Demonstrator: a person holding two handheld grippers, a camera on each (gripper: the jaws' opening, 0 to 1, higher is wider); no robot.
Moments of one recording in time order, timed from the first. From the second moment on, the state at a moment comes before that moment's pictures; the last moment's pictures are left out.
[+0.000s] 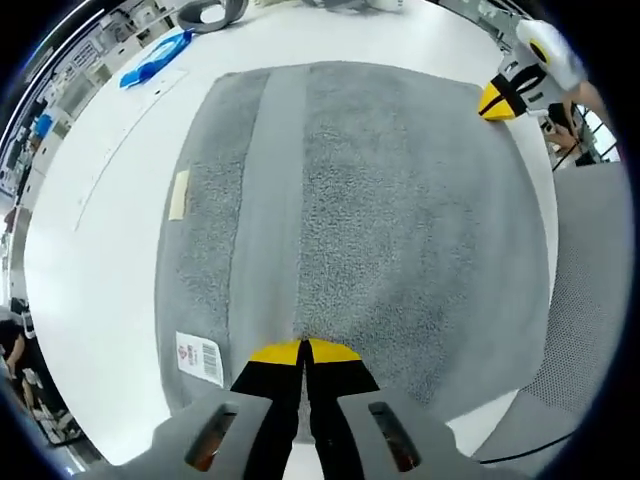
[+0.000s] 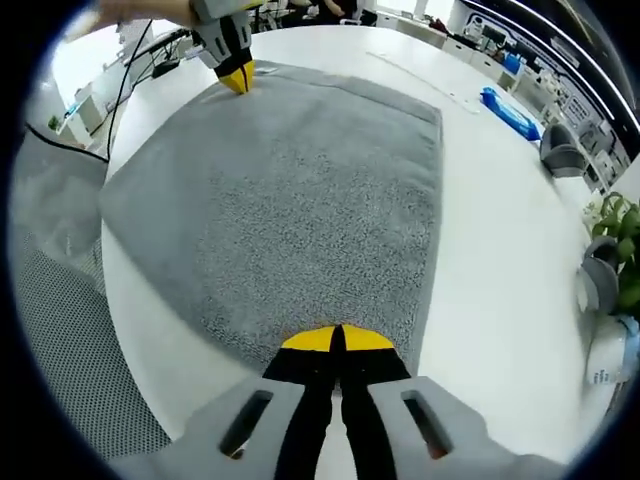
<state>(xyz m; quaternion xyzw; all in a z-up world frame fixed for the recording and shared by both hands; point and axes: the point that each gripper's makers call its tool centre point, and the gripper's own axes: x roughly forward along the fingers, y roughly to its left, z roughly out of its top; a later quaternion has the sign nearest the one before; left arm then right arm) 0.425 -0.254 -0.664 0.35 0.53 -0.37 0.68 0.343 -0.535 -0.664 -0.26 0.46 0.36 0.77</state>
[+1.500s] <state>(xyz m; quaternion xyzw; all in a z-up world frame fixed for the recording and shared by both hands) 0.466 -0.266 -0.663 0.43 0.50 -0.39 0.65 0.297 -0.519 -0.664 -0.25 0.47 0.36 0.76</state>
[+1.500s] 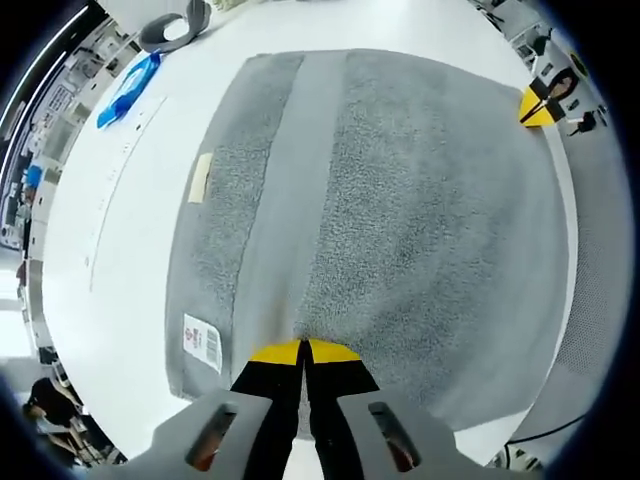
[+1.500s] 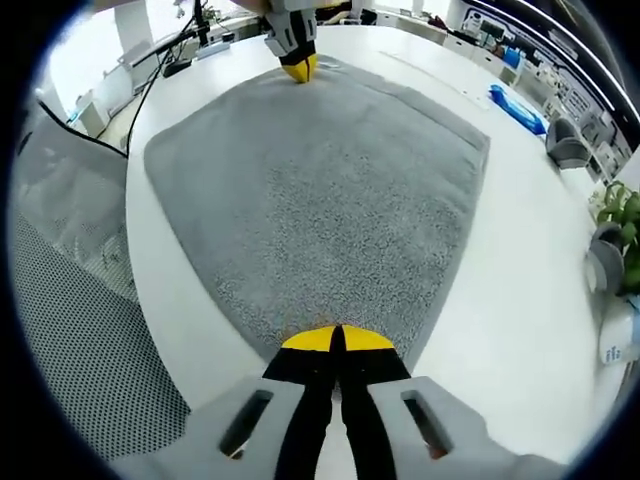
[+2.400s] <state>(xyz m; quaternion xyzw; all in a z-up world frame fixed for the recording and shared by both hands) 0.485 -0.273 -0.663 0.46 0.48 -0.41 0.62 0.281 -0.508 -0.664 -0.25 0.45 0.37 0.77</state>
